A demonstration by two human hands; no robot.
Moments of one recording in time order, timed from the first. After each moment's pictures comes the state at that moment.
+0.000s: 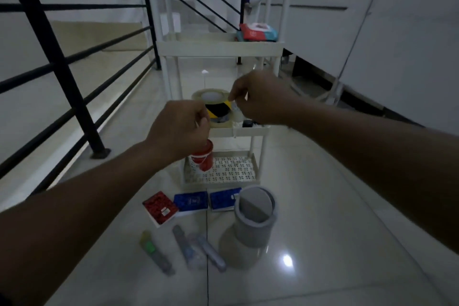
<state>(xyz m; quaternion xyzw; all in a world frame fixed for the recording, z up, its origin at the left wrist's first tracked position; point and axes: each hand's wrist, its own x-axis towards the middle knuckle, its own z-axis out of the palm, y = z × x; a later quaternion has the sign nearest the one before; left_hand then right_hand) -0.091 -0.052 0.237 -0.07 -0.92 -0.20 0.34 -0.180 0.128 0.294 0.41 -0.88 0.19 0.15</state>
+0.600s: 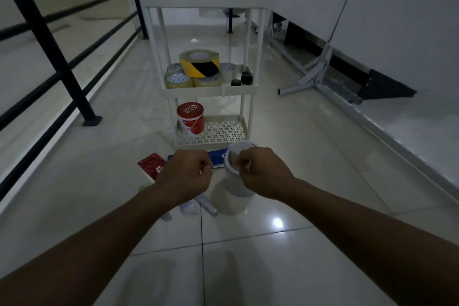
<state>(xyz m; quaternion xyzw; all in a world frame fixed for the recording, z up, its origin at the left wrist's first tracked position) 0.004 0.002 0.106 -0.04 -0.95 -0.28 0.14 -0.055 0.197 0.112 0.30 -0.92 0.24 -0.01</state>
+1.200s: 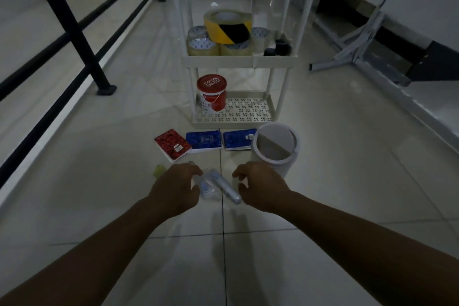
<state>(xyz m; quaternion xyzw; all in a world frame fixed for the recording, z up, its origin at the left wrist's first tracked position) 0.015 -0.077 -0.007 0.06 -0.97 -0.24 0.01 -0.068 0.134 0.011 0.34 -0.91 0.21 -0.12</state>
